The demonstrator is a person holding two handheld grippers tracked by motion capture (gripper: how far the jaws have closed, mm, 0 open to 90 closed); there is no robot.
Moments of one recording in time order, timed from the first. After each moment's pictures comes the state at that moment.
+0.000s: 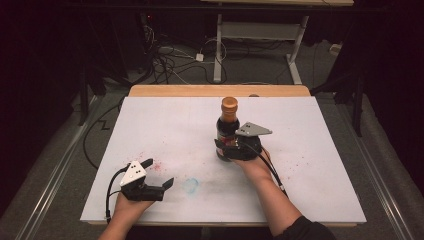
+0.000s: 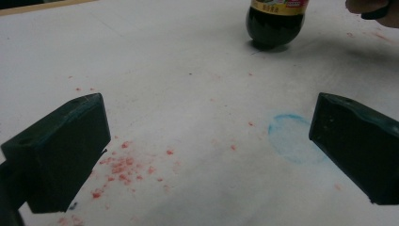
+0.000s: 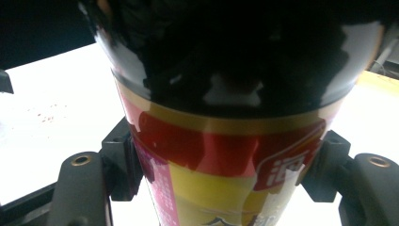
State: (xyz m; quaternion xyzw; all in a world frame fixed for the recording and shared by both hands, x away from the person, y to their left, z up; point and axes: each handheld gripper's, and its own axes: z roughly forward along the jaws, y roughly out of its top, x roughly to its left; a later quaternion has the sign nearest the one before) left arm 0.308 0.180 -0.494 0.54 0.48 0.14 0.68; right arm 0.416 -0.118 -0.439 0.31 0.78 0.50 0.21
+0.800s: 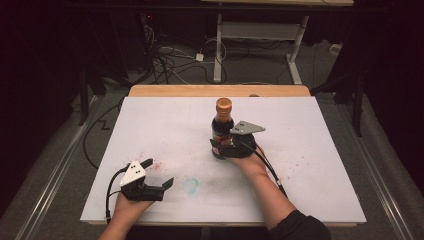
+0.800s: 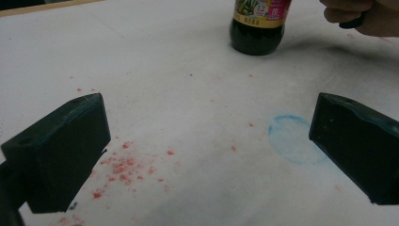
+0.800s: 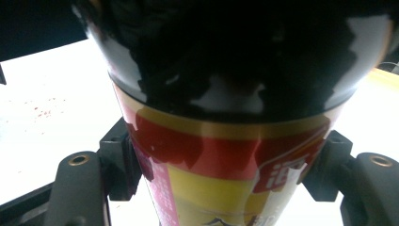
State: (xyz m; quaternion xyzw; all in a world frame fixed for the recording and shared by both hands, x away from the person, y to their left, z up) left arm 0.308 0.180 -0.494 0.54 0.48 0.15 0.68; right arm 0.431 -0.110 -0.451 0.29 0.79 0.50 0.20
